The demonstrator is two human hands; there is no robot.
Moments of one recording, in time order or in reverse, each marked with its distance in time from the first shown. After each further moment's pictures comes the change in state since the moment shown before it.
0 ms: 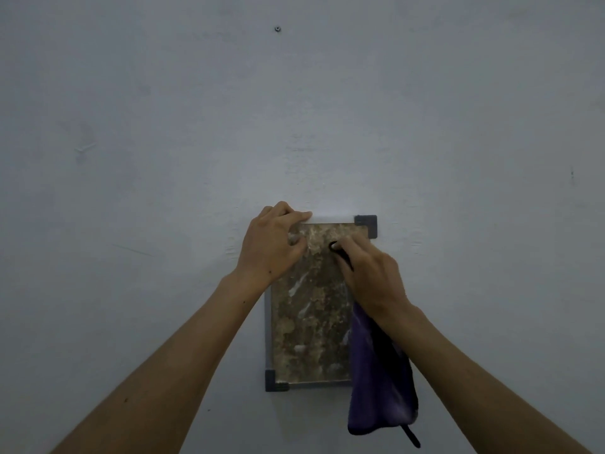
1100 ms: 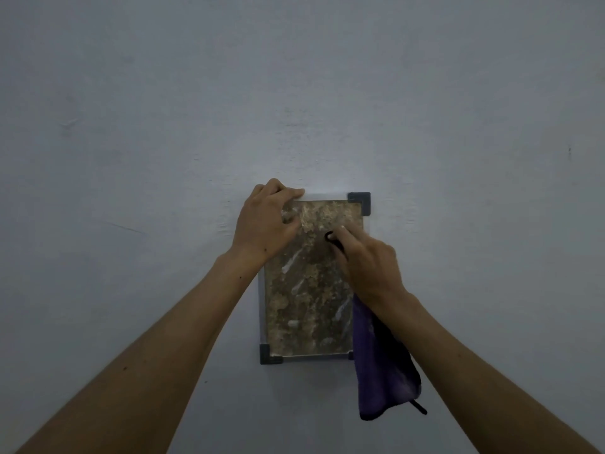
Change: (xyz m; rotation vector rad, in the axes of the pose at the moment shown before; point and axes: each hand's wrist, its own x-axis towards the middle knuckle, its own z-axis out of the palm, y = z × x) left_hand -0.004 0.006 0.004 -0.014 0.033 -0.027; right_hand -0.021 0.005 0.002 -0.091 -0.014 -0.012
